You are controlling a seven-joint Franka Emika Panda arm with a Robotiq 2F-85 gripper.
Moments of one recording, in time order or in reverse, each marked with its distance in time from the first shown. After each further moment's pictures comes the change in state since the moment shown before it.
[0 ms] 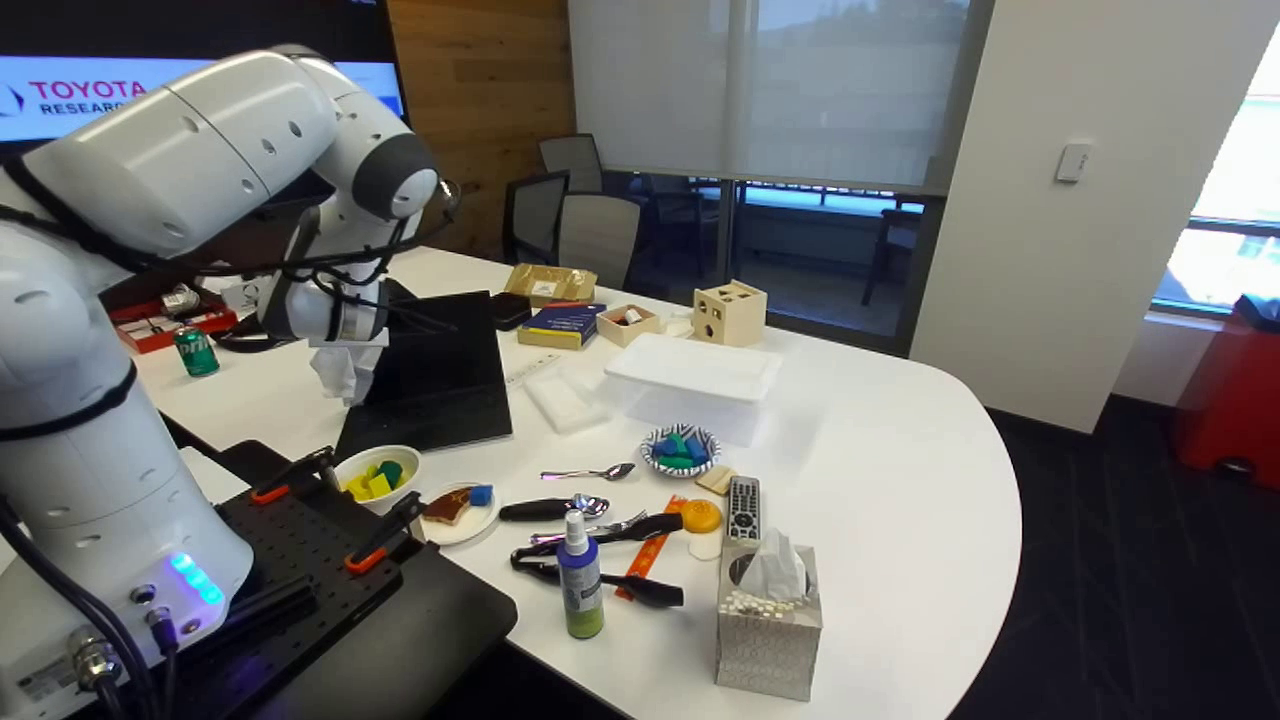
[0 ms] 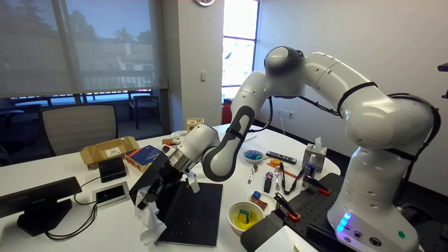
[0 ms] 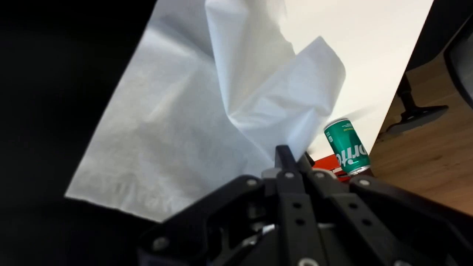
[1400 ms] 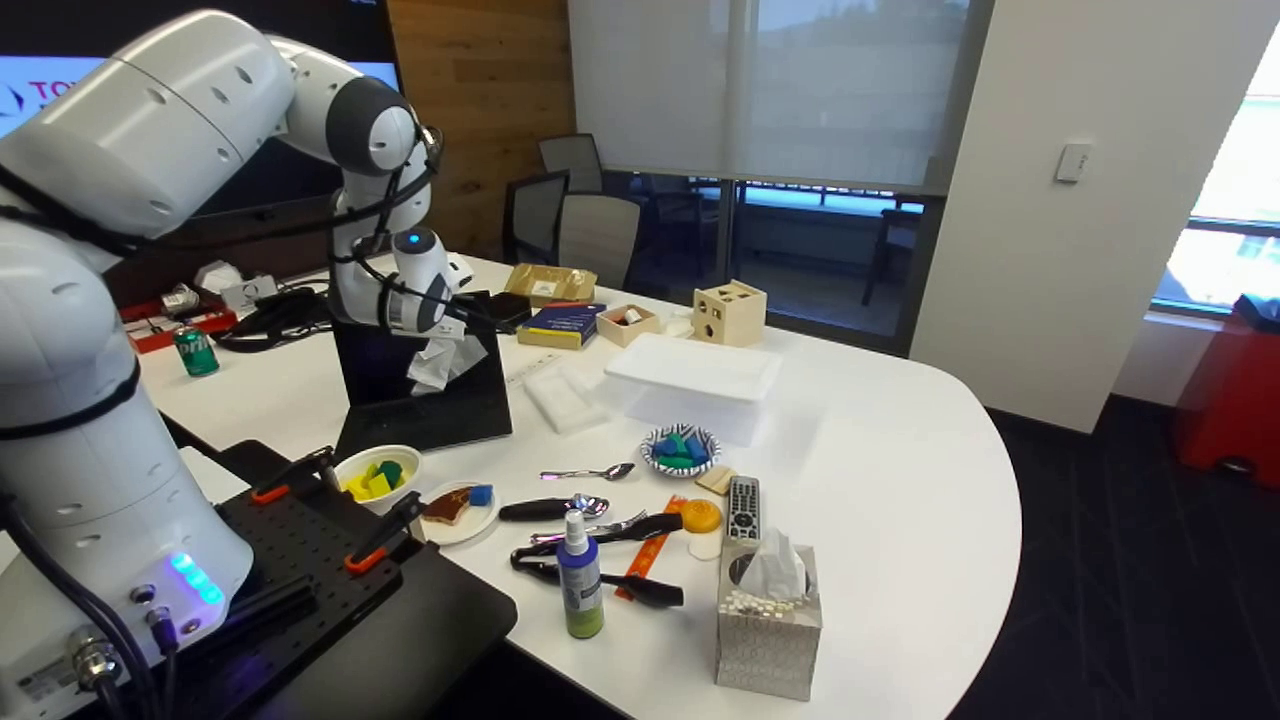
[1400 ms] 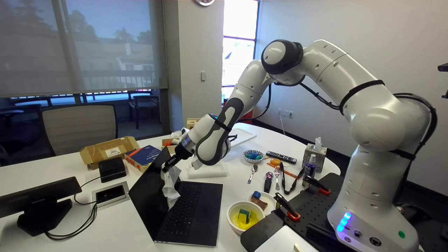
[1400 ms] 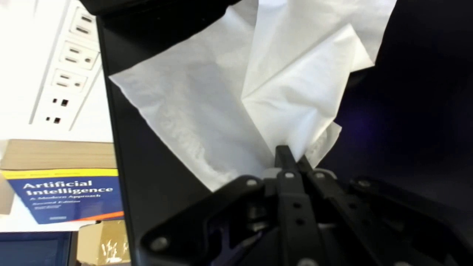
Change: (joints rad) arm 0.139 -0.146 -0.304 0.116 0.477 0.107 0.002
